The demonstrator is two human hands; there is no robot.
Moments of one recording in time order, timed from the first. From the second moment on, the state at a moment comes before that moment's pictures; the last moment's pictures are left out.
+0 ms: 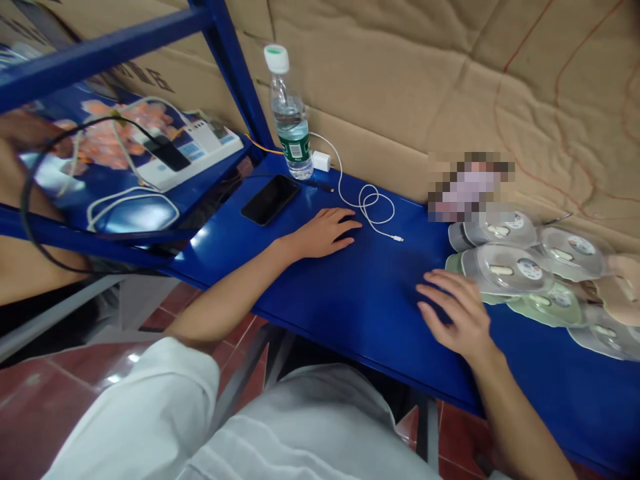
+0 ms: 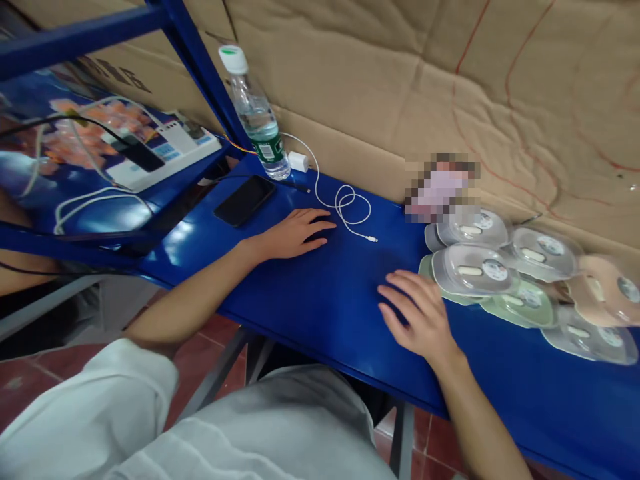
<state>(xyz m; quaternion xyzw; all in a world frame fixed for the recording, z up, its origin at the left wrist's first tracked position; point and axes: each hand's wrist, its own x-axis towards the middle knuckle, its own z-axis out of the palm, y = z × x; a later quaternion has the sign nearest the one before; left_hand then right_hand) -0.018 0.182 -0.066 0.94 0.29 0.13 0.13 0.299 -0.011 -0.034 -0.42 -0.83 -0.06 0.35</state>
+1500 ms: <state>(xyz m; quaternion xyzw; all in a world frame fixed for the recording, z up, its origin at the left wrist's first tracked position) 0.032 0.272 -0.074 0.43 0.45 0.65 0.44 0.285 -0.008 -0.063 -0.42 -0.87 0.10 0.24</state>
